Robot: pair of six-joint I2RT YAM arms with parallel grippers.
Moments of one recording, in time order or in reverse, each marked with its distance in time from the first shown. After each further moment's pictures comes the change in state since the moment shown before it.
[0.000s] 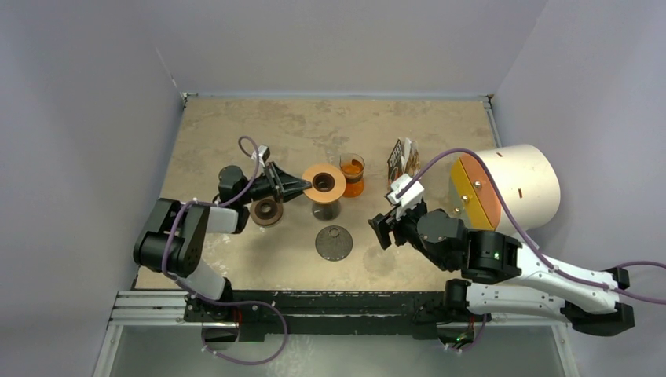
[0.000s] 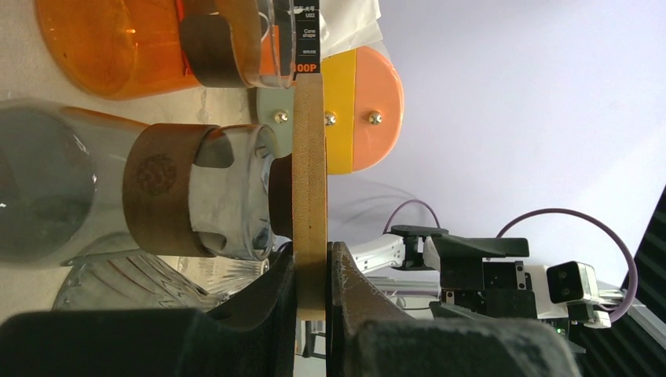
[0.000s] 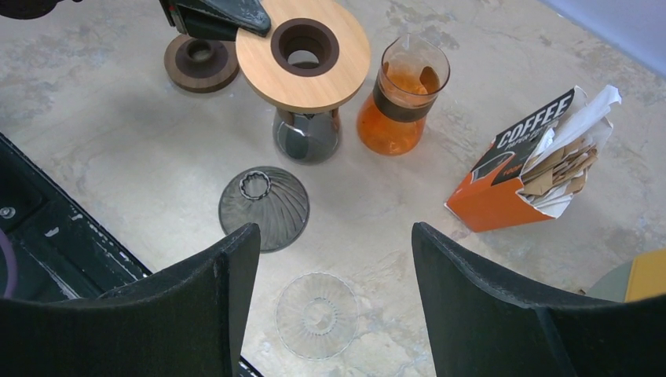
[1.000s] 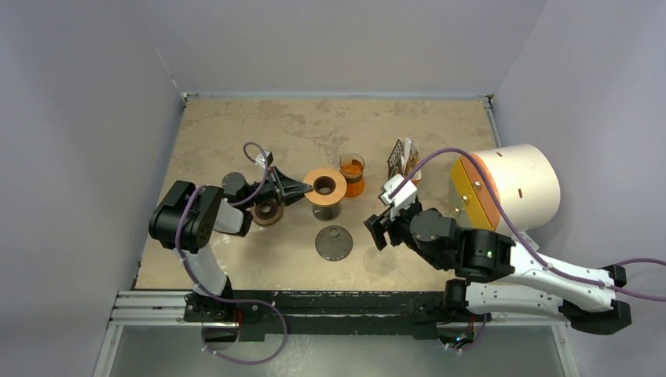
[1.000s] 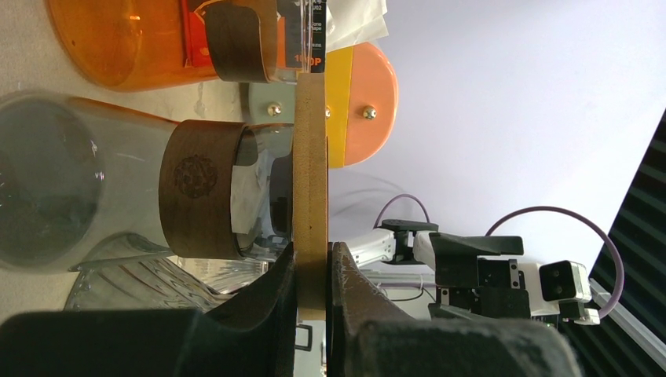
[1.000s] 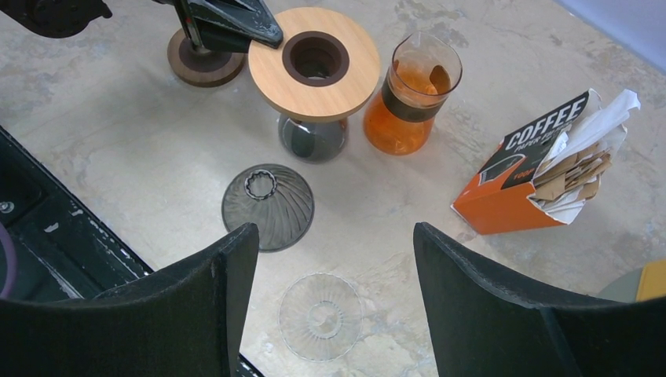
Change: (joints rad) left arm 0.000 0.218 -0.030 0.317 0.029 -0.130; right arm 0.000 0.038 0.000 0.017 -0.017 -0.003
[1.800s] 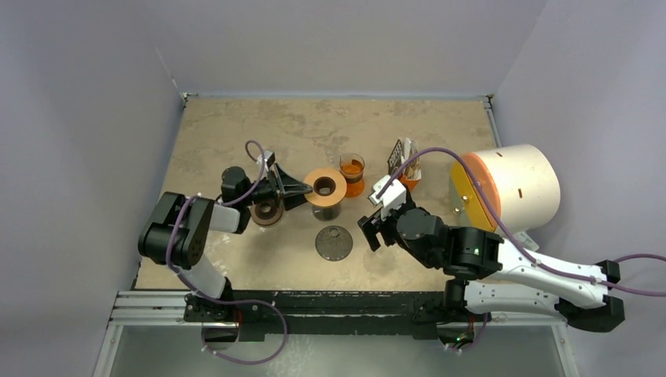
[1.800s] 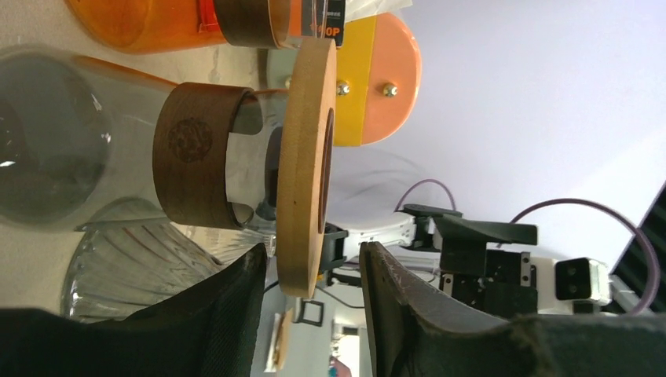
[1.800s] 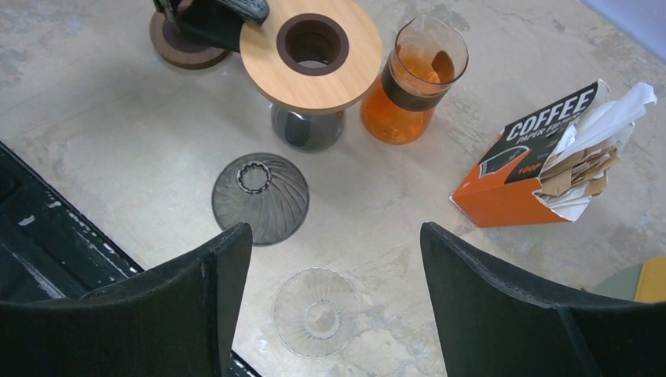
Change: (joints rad) left arm 0.000 -0.104 0.018 -0.238 0.054 0.096; right arm -0.005 0.061 0.000 0.009 0.005 -0.002
